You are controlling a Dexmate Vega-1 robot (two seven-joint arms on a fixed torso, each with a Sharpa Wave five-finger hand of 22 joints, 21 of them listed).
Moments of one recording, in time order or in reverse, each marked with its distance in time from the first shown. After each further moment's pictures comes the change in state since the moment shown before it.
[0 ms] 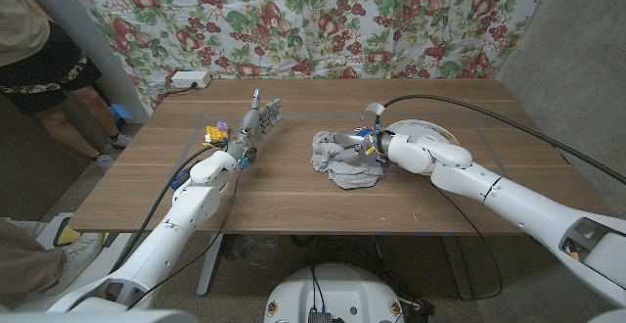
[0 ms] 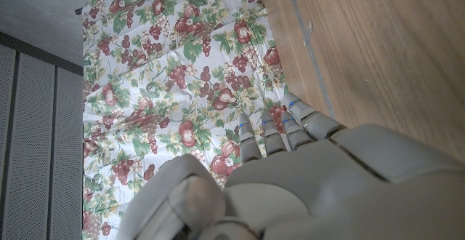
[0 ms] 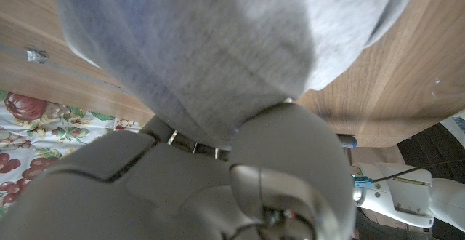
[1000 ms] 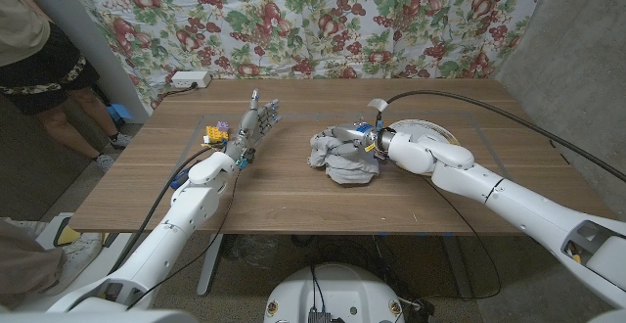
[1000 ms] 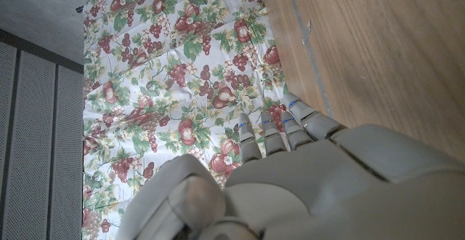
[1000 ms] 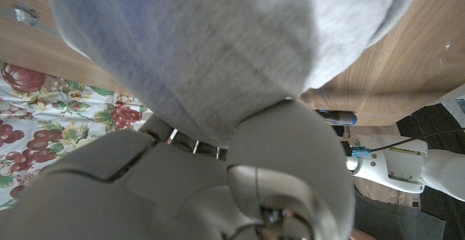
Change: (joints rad) left arm 0.000 -0.001 -0.007 0.015 -0.007 -0.011 -0.016; left_hand 0.000 0.000 0.000 0.000 0.000 0.000 0.000 0.000 0.000 0.000 0.000 0.000 0.000 -0.004 0.004 0.000 0.000 0.000 0.000 0.000 0.000; right arm -0.017 -0.003 0.029 -0.029 0.005 0.029 -0.075; right_hand 0.038 -0.012 0.019 0.006 -0.049 0.066 -0.005 0.015 0.019 0.076 -0.022 0.112 0.074 0.098 -0.005 0.035 0.061 0.041 -0.012 0.050 0.020
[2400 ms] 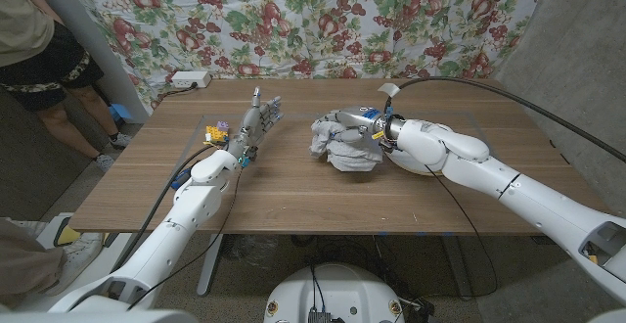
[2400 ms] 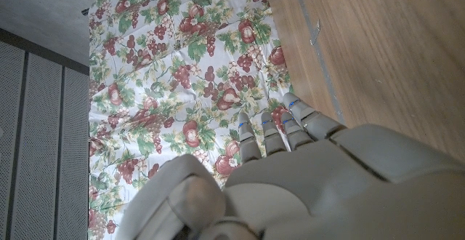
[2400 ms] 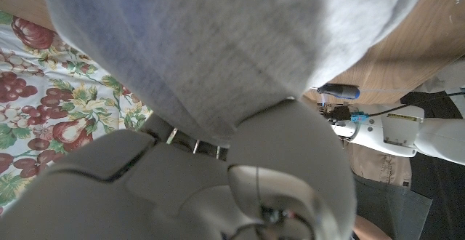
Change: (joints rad) left arm -0.007 -0.007 0.009 -0.007 0.006 -0.008 0.009; left_hand 0.000 0.000 0.000 0.000 0.000 0.006 -0.002 0.000 0.000 0.000 0.000 0.000 0.000 0.000 0.000 0.000 0.000 0.000 0.000 0.000 0.000; right arm -0.032 -0.052 0.083 -0.107 0.017 0.013 -0.014; right_hand -0.012 -0.012 0.010 -0.002 -0.019 0.036 0.000 0.006 0.004 0.018 -0.003 0.062 0.032 0.059 -0.002 -0.024 0.010 0.009 -0.002 0.046 0.005
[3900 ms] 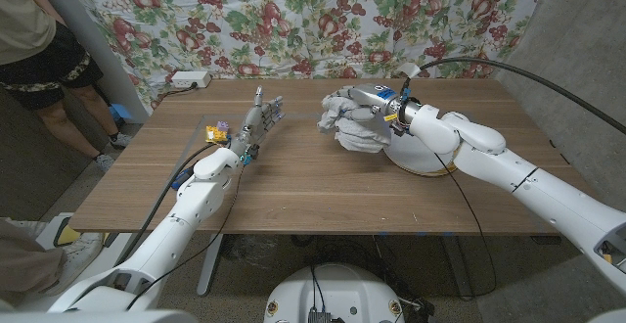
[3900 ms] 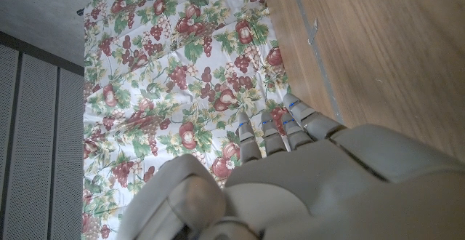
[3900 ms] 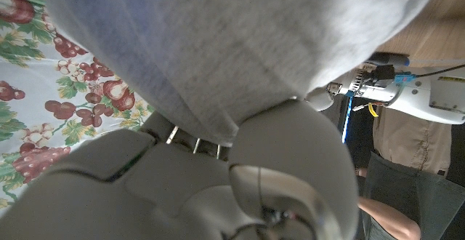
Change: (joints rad) left arm -0.037 -0.013 0.009 0.048 0.011 0.001 -0.012; left_hand 0.000 0.000 0.000 0.000 -0.004 0.001 0.001 0.000 0.000 0.000 0.000 0.000 0.000 -0.011 0.004 0.000 0.000 -0.011 -0.001 0.000 0.000; right arm -0.030 -0.038 0.095 -0.067 0.011 -0.050 -0.078; right_hand -0.015 -0.015 0.008 -0.009 0.000 0.034 -0.002 0.000 0.005 0.030 -0.002 0.038 0.013 0.072 0.000 -0.016 0.009 0.000 0.000 0.035 -0.004
